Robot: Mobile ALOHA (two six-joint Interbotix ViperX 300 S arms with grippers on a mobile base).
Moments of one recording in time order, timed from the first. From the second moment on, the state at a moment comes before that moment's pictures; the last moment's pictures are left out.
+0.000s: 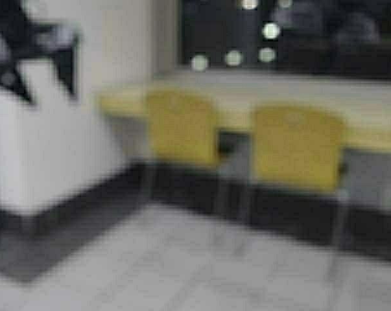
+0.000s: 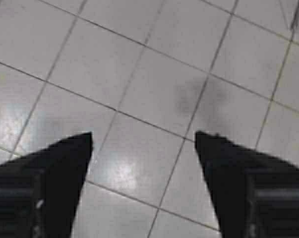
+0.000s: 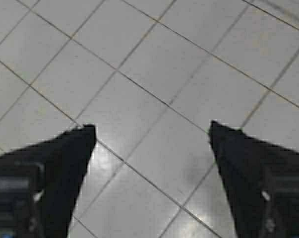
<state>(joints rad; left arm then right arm) -0.27 -0.36 0.97 -0.20 0.26 0.02 0.30 -0.13 0.74 0.13 0.13 0.04</state>
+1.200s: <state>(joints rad) -0.28 -0.36 0.97 -0.22 0.27 0.02 0.29 -0.10 0.77 0.13 0.13 0.04</state>
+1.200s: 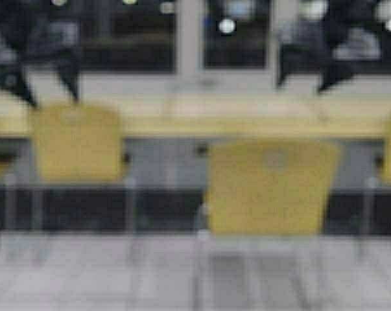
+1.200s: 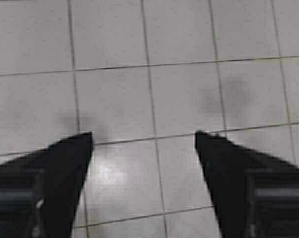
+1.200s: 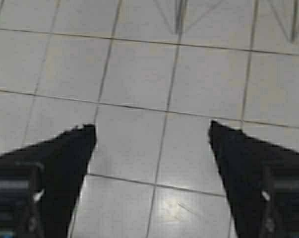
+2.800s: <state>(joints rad) -0.59 0.23 0.67 -1.01 -0.12 -0.51 0.29 0.10 0.75 0.54 -0.18 0.72</state>
